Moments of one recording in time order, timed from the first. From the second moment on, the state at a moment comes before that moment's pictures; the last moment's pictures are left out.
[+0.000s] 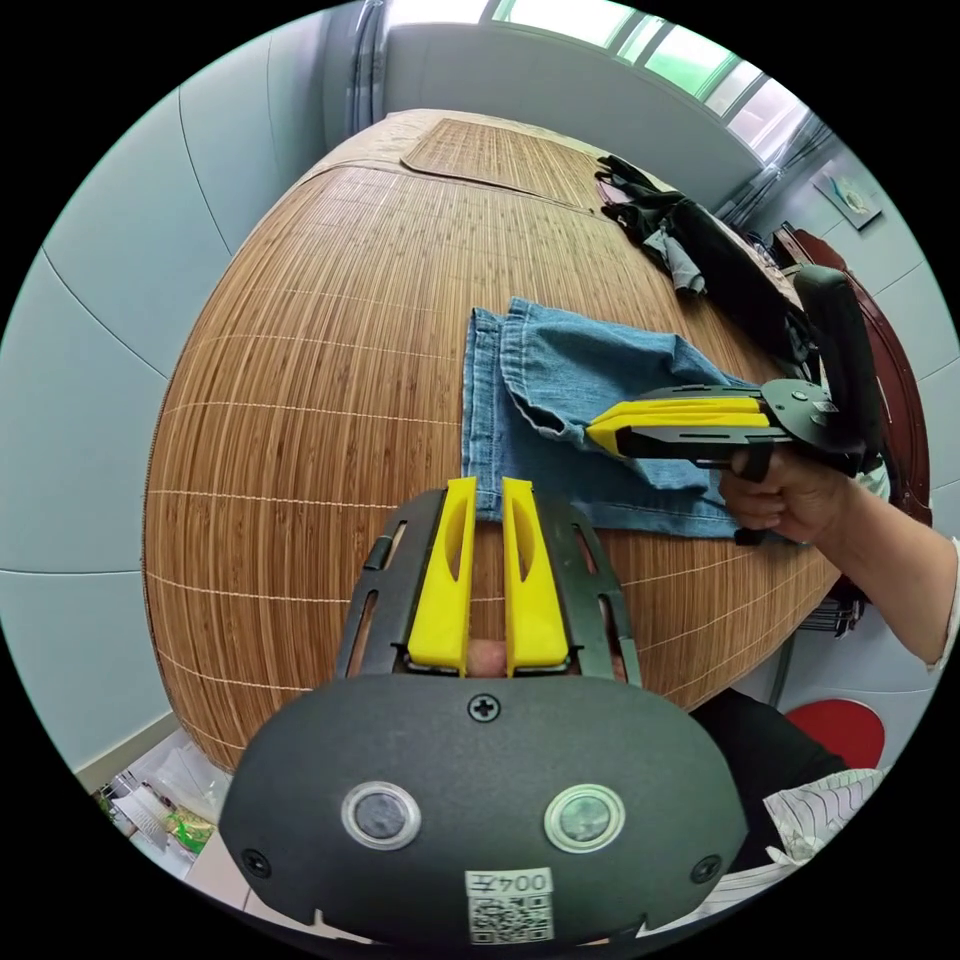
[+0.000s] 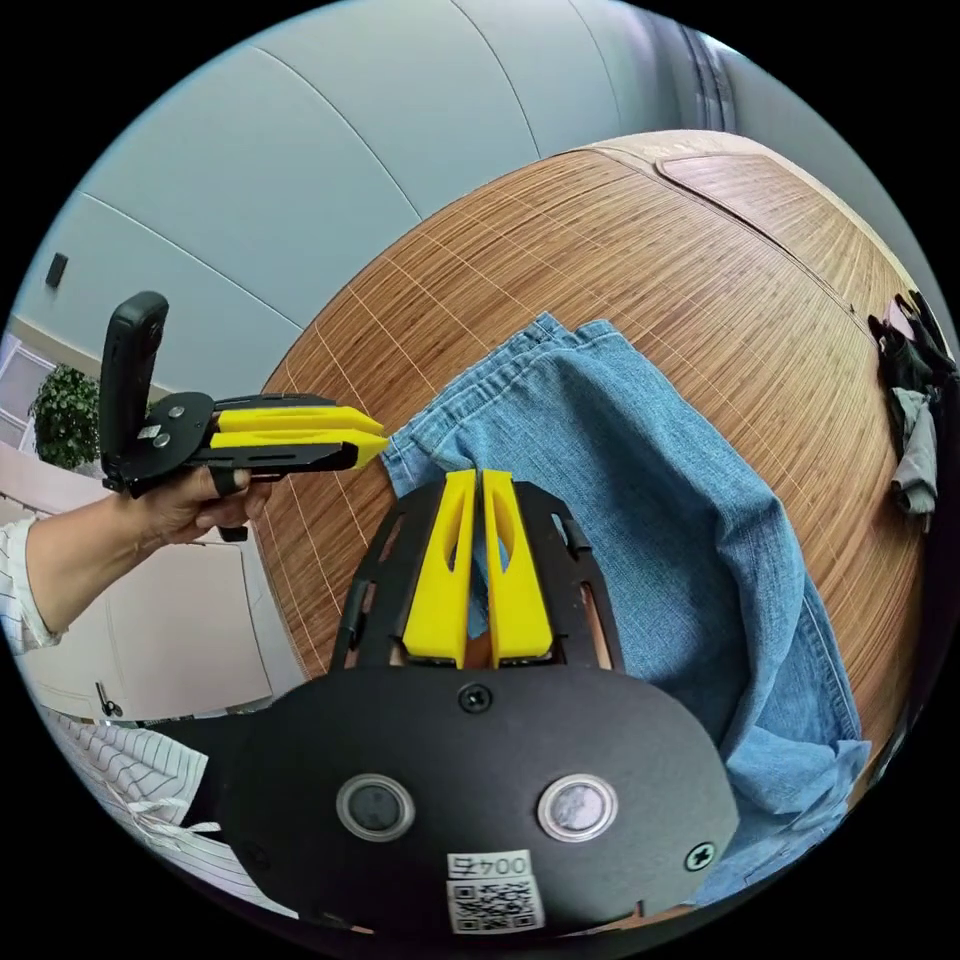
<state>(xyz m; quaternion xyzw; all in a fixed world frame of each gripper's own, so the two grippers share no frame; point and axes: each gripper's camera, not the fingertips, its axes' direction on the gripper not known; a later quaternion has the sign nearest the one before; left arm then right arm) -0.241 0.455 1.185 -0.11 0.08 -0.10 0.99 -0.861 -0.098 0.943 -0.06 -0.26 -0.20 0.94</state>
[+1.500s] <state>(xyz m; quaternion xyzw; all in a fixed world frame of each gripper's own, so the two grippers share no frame) -0.247 0.386 1.240 -0.10 0.11 -0.06 0.99 -0.879 -0.097 0.939 -0.03 -0.25 -0.18 0.95</state>
